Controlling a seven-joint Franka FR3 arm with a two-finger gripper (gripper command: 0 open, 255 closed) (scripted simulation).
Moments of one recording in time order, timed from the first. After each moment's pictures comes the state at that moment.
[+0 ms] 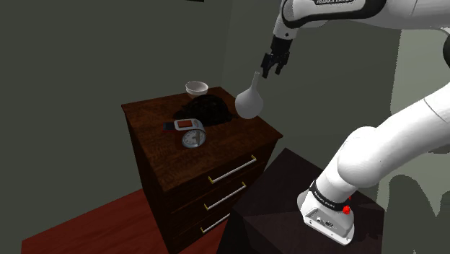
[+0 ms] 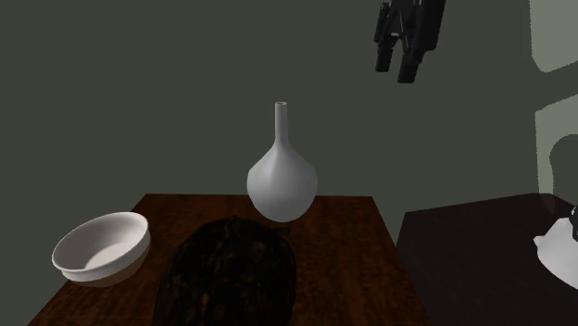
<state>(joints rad) -0.02 -0.35 -0.27 -2.14 -0.12 1.82 -0.08</state>
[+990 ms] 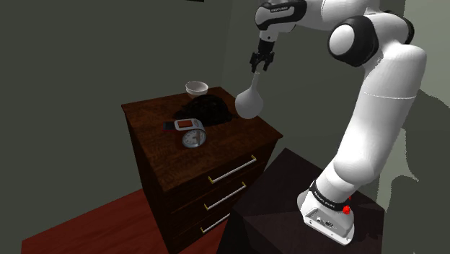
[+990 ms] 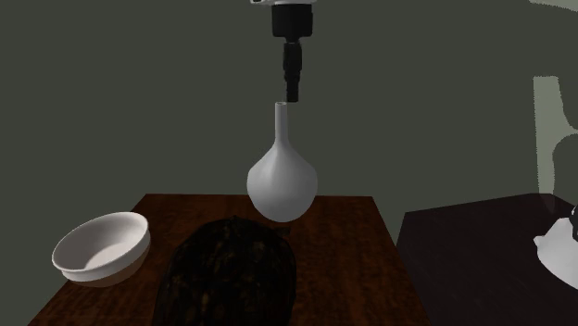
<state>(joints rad) -0.13 0.28 -0.40 -1.58 0.11 1.83 -0.32</state>
